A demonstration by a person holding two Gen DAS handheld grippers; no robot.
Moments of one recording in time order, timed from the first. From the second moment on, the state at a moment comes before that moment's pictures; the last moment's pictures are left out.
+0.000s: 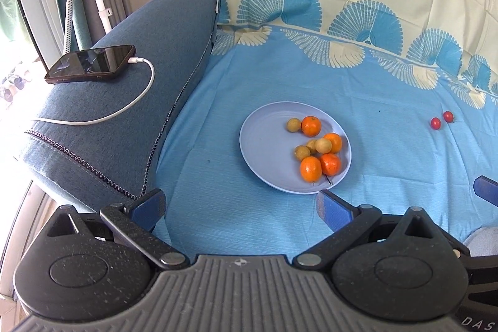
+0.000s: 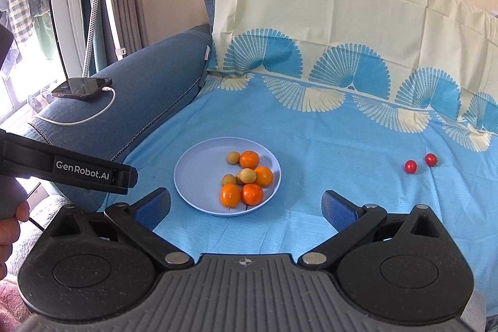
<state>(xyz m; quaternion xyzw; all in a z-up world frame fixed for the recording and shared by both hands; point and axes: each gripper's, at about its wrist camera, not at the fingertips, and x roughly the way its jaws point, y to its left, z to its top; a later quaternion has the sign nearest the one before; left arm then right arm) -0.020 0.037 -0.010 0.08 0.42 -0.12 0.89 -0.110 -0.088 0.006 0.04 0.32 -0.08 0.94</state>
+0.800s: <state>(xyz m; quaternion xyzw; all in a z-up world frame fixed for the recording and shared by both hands) -0.020 0.035 -0.009 0.08 0.42 -0.12 0.89 -0.109 -0.089 0.004 0.04 0.32 -0.08 0.94</state>
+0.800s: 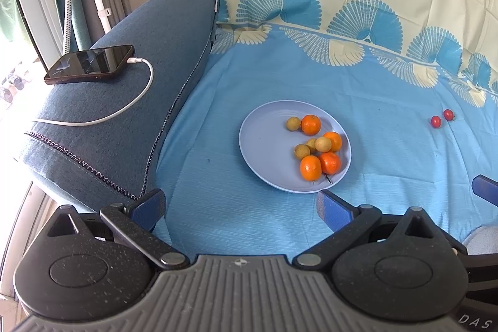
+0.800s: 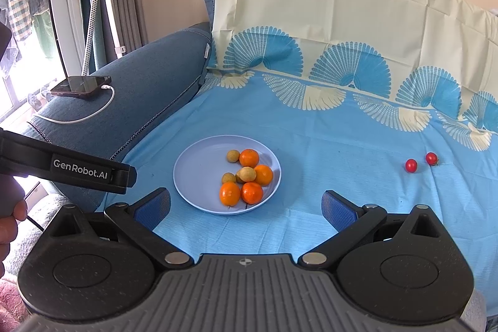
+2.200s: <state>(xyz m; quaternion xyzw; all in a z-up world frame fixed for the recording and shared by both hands) -0.010 -0.034 -0.004 0.13 0.42 -0.15 0.88 -0.127 -0.172 -0.010 0.12 0.30 -0.17 0.93</state>
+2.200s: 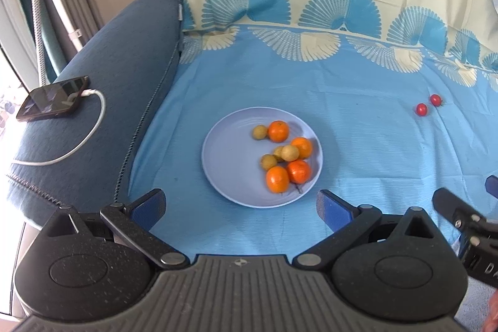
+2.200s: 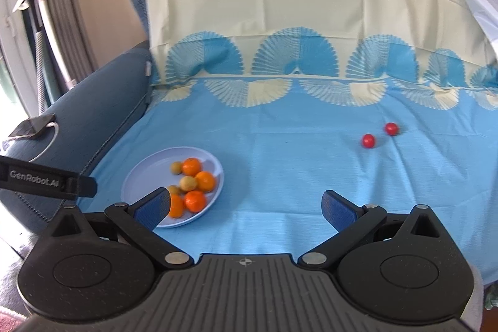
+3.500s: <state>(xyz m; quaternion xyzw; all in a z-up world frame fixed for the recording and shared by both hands) 0.053 -0.387 -0.103 0.26 0.41 -0.35 0.80 -0.135 -0.452 -0.079 0.10 0.27 -0.34 0.89</state>
